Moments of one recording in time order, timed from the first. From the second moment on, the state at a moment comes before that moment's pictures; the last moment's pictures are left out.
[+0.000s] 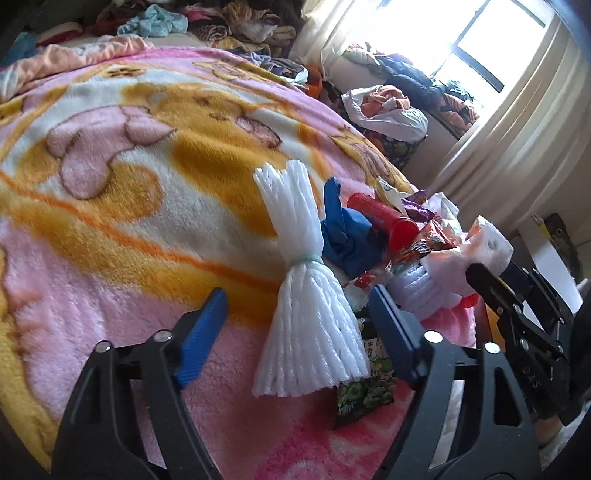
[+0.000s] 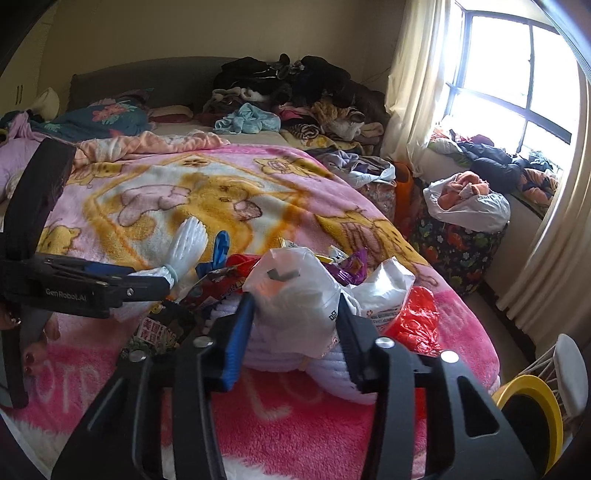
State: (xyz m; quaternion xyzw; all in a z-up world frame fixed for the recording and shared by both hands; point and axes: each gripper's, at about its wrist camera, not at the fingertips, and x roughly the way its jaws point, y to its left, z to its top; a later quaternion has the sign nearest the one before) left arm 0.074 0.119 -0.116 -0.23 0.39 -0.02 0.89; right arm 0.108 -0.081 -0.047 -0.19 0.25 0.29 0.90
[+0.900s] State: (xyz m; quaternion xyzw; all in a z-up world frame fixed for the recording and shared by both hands) left arm 0.065 0.074 -0.025 -0.17 0.30 -0.09 0.94; right arm 0.060 -0.147 0.015 -0.09 0.16 0.25 0.95
